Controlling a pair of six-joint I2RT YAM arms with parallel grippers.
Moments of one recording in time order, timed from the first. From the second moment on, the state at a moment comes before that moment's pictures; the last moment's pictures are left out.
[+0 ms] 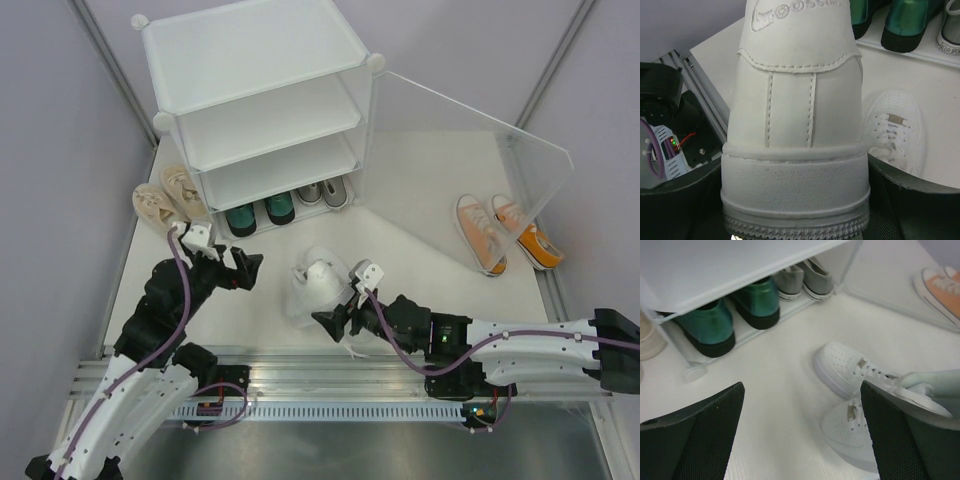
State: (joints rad) left arm -0.48 0.41 0.65 -0.43 -0.13 -0.21; right arm 1.36 0.98 0.50 0.33 0.40 0.27
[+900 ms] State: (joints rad) left arm -0.49 0.55 0.63 -0.38 0.30 -0.17; right arm 1.48 1.07 0.42 0.26 0.36 0.42
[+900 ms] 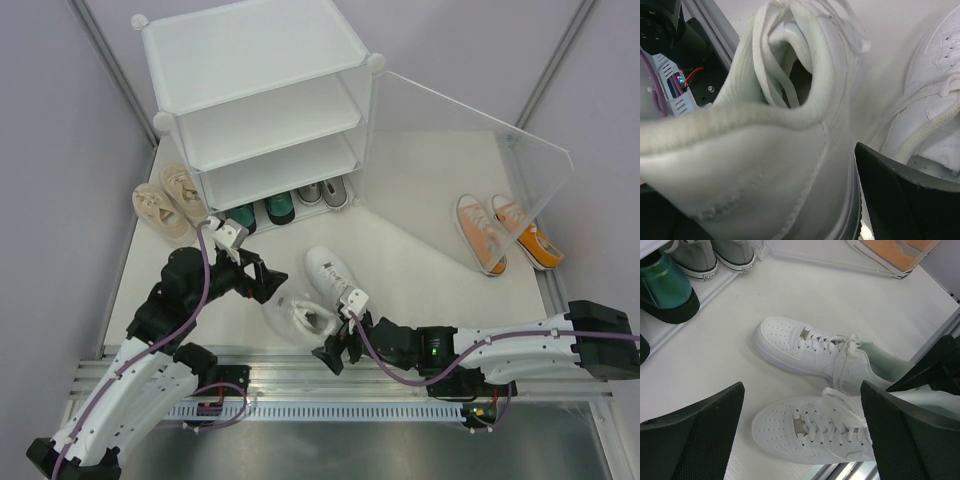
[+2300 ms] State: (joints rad) left arm -0.49 0.47 0.63 -0.38 0.15 -0.17; right arm 1.66 1.09 0.63 -0.32 0.49 0.50
